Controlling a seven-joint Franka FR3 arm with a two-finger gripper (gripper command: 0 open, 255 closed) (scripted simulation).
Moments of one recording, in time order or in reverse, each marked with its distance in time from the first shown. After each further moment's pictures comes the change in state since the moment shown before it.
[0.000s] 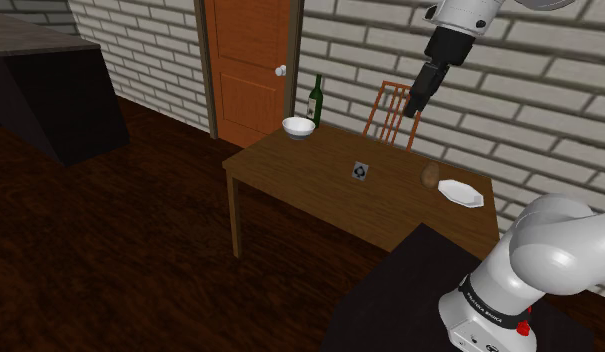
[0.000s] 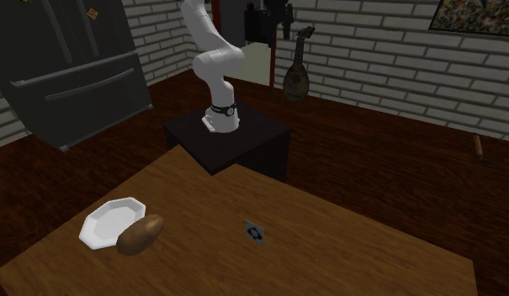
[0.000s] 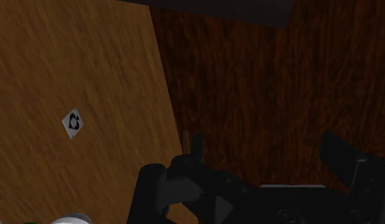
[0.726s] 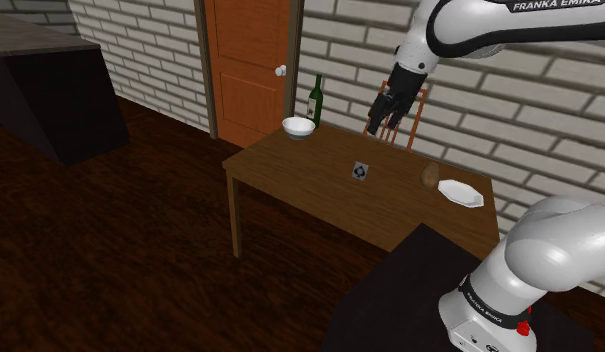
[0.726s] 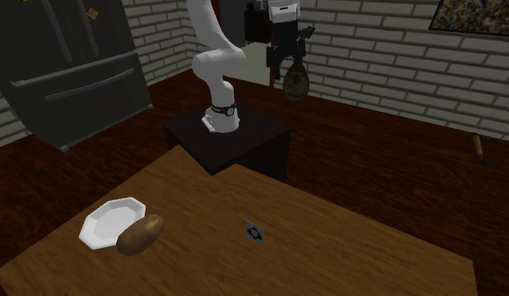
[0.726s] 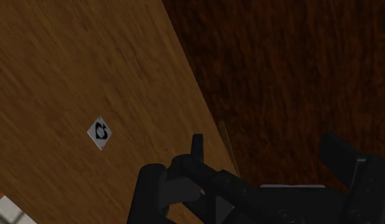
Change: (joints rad) arm -0.089 0.173 0.042 -0.109 -0.031 0.318 0.150
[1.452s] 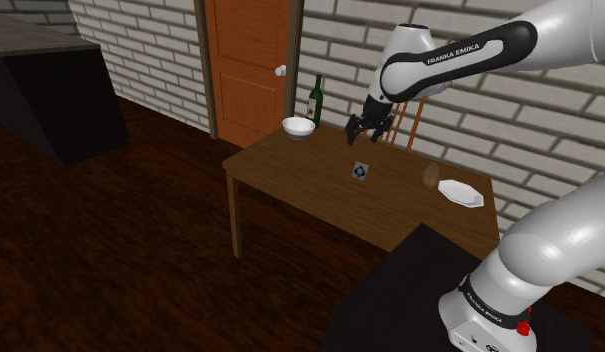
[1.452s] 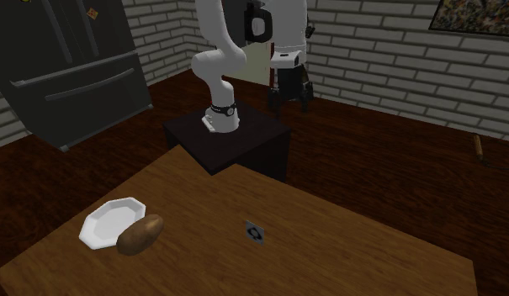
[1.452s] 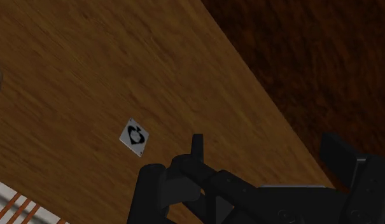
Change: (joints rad) arm -0.119 0.316 0.029 -0.001 -0.084 0.355 0.220
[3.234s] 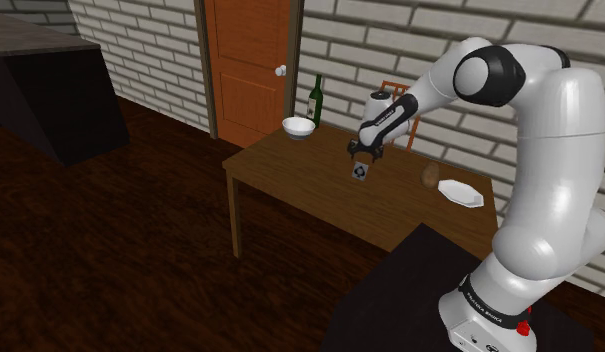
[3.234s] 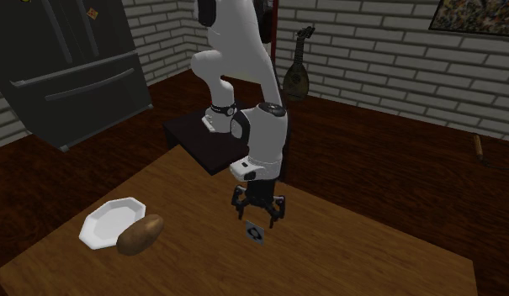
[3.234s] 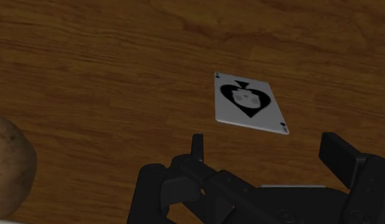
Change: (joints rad) arm -0.124 0.813 -0.203 0.435 -0.283 0.416 0.628
